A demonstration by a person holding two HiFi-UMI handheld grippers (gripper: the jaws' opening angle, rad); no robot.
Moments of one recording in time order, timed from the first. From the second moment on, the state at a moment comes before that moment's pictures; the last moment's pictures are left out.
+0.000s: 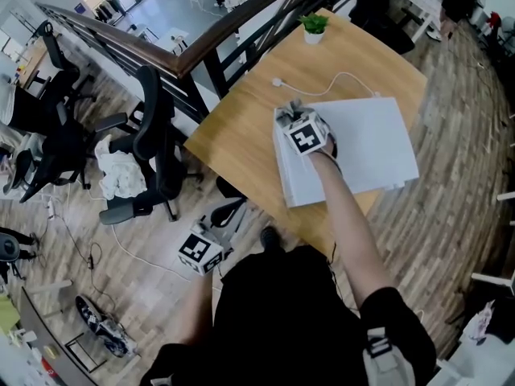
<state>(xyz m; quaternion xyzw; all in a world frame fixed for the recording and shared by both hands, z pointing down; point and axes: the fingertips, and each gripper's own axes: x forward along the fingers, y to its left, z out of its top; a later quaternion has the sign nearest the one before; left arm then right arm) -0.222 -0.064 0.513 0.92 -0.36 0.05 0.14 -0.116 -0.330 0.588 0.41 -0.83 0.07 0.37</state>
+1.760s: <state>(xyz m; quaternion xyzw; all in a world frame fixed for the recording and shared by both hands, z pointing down) -0.104 -0.059 0.470 0.94 -0.32 0.06 0.11 0.016 -0.122 0.487 0.33 -0.93 0.00 0.14</state>
